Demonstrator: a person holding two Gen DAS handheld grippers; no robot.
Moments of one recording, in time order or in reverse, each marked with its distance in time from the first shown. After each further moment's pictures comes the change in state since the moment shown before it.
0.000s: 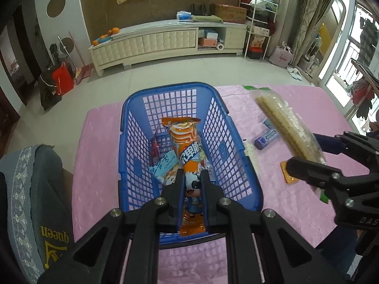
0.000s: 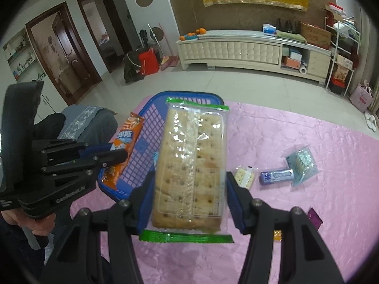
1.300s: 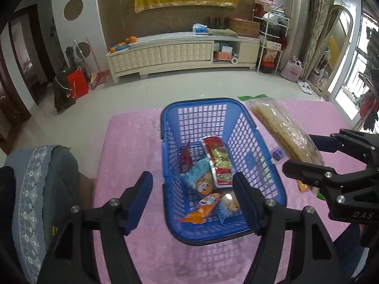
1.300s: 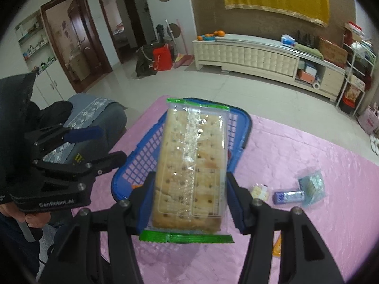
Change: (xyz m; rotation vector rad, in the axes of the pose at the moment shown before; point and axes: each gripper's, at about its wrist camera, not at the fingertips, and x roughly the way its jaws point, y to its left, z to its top) left arm -0.037 0.044 -0.008 -0.045 -0.079 0.065; right arm 0.020 0.050 0.030 -0.119 0.014 0.022
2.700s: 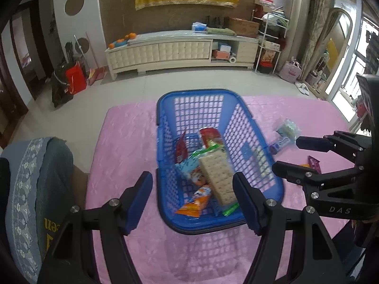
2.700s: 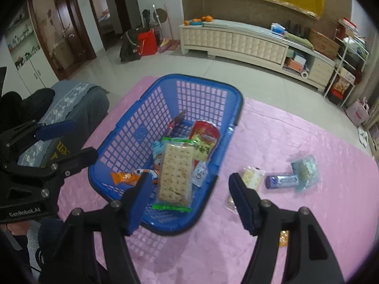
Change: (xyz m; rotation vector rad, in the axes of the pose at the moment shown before) left arm -0.004 -0.013 -0.015 -0.010 -0.003 -0.032; right arm 0.015 -0.006 -0.019 0.033 0.084 -0.114
